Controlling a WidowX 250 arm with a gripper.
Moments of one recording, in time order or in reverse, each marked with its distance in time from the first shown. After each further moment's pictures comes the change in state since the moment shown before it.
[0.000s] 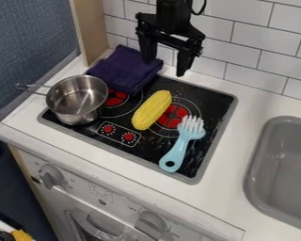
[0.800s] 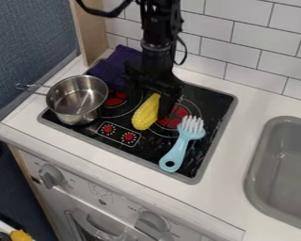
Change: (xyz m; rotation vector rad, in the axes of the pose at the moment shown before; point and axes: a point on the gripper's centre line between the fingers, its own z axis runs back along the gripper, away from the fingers) arm -0.040 0.006 -0.066 0.000 0.166 -0.017
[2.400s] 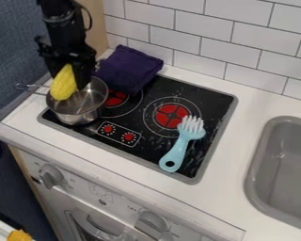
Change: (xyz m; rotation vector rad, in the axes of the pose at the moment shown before) arm -0.045 0.119 0.019 -0.045 -0.106 0.152
